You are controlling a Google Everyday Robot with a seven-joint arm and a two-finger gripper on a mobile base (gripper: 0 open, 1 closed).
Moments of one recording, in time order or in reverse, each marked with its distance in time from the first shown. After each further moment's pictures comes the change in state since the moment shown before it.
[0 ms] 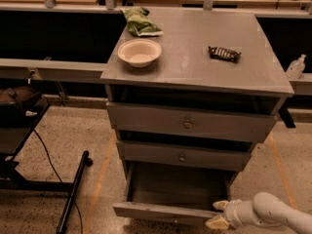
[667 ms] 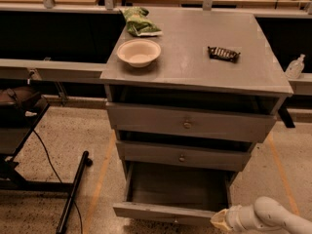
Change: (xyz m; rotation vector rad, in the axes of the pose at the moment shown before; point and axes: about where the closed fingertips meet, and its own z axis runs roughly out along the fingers) arm 0.036 -0.004 0.027 -0.063 -0.001 -0.054
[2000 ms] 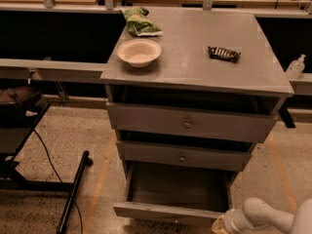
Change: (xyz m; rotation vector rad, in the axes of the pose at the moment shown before) arm 0.055 -0.010 0.044 -0.047 0.183 -0.195
